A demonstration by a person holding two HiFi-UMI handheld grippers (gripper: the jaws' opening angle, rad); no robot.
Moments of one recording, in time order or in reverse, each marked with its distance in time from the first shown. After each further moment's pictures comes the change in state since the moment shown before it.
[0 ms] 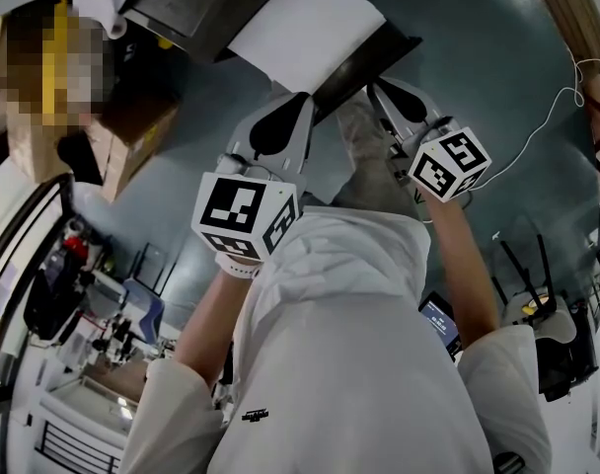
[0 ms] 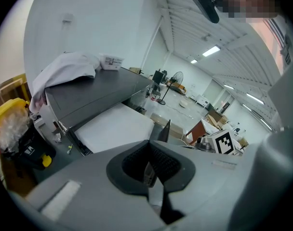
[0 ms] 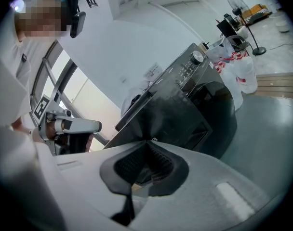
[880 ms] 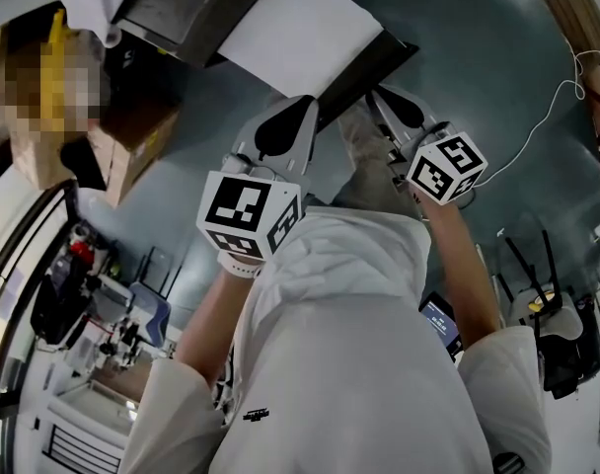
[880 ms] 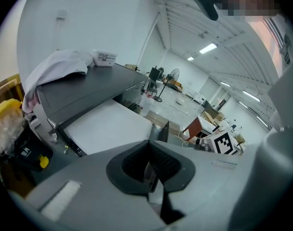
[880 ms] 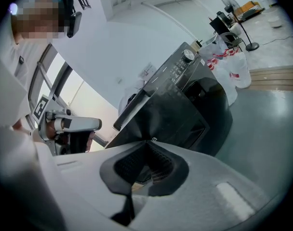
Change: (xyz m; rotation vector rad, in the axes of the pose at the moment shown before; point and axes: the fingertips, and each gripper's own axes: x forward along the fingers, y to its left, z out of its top) left arm 0.009 -0.021 -0.006 0.024 0.036 -0.041; right arm -0.020 -0.007 -0.014 0.064 0.003 -0.029
